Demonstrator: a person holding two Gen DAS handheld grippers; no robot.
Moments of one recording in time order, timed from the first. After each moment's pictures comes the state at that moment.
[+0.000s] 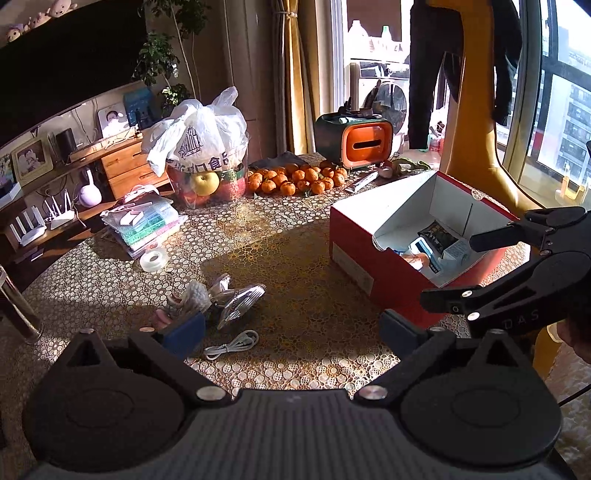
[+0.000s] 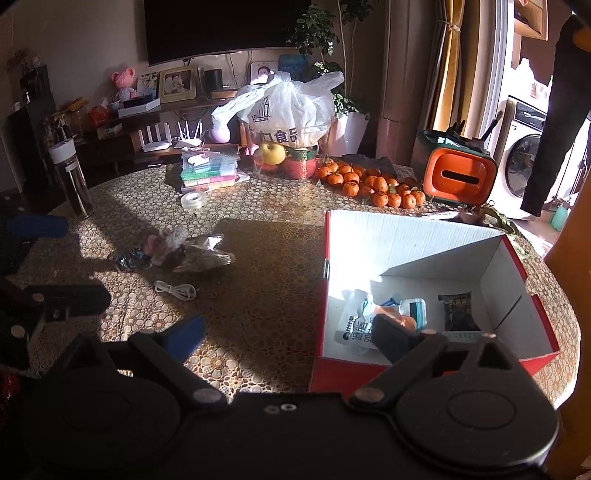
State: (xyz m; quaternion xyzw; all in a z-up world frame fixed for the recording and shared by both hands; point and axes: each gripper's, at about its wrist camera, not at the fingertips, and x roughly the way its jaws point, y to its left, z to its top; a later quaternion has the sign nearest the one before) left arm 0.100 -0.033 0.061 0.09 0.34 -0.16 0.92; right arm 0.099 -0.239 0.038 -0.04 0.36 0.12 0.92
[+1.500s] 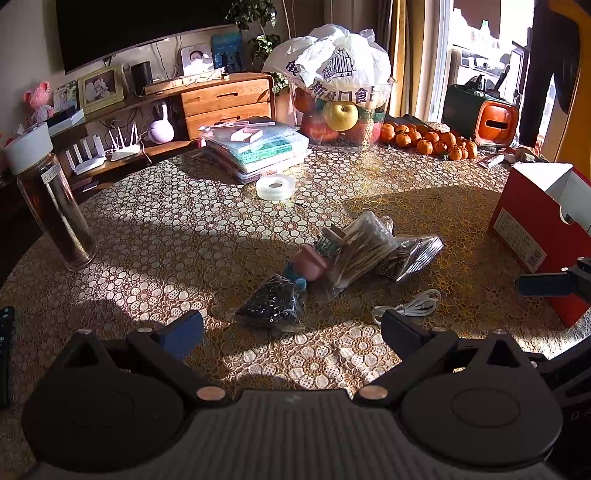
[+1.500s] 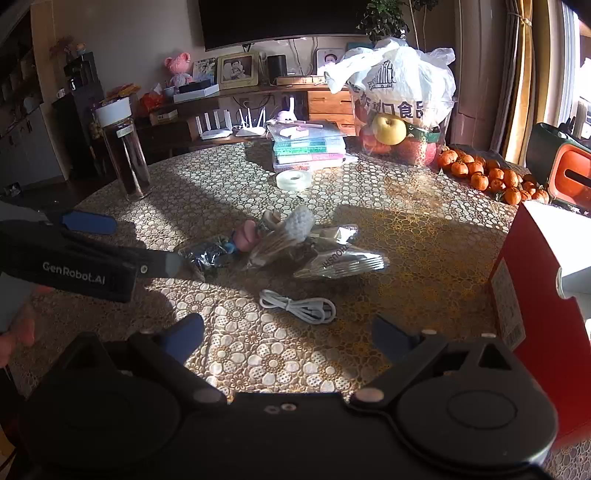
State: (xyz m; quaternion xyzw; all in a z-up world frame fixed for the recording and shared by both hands) left arm 0.181 0.115 -0.037 0.04 0.38 -0.05 0.92; right arm 0.154 -0.096 -0.045 -0.03 0.37 0.21 0.91
